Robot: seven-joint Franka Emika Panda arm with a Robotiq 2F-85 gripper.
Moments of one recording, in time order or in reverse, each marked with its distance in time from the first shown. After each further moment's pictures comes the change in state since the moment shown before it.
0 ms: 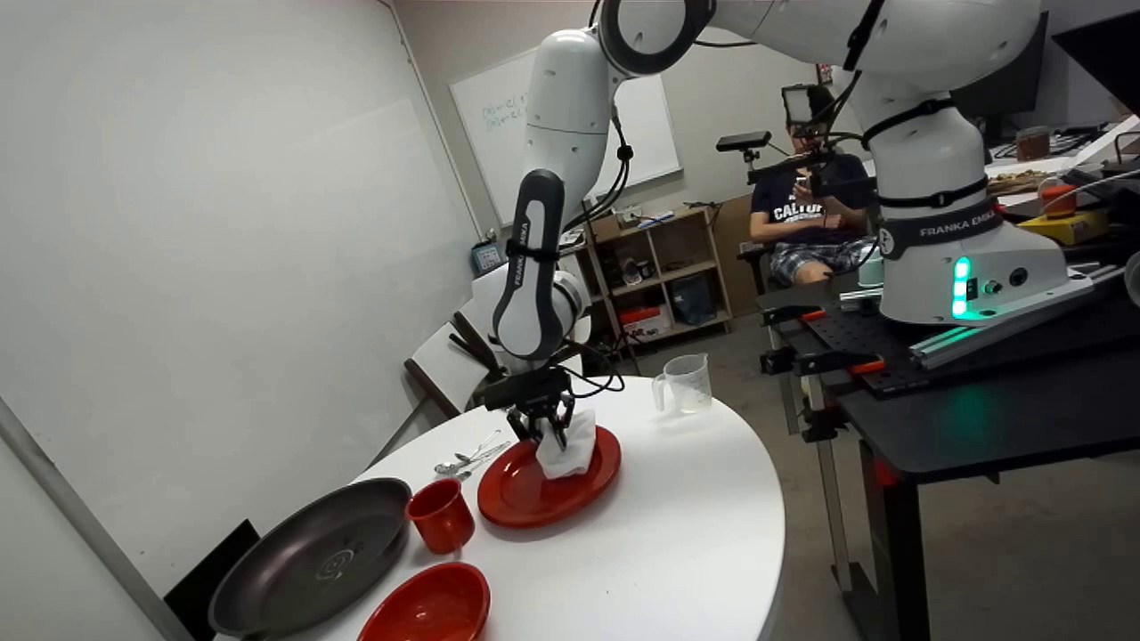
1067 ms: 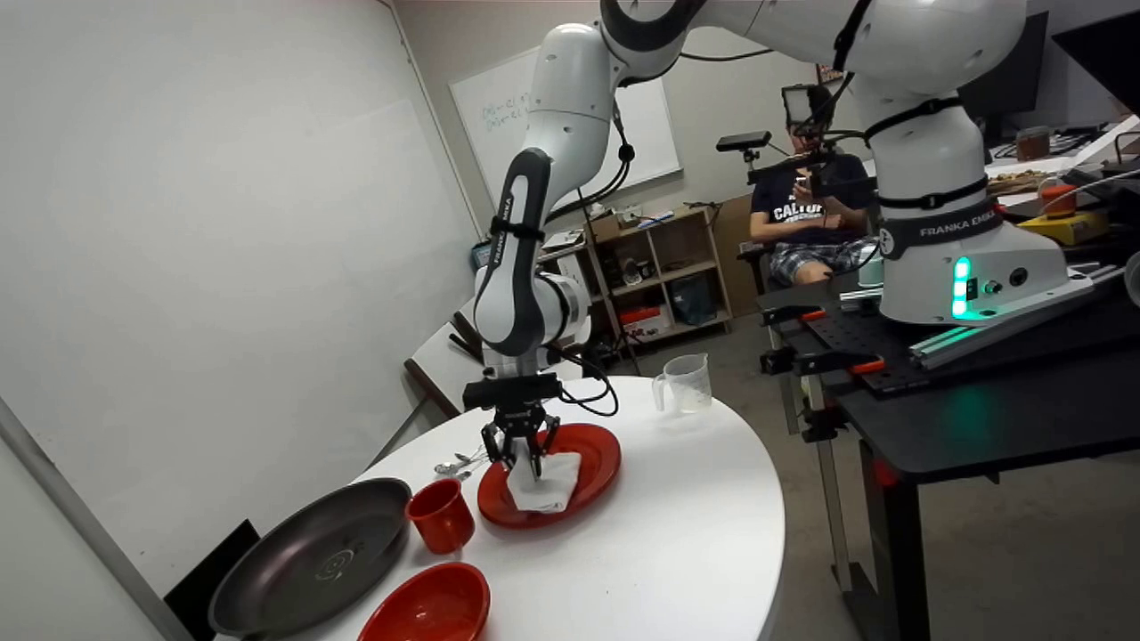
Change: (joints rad) arm -0.167 -0.032 0.297 -0.037 0.172 0.136 -0.211
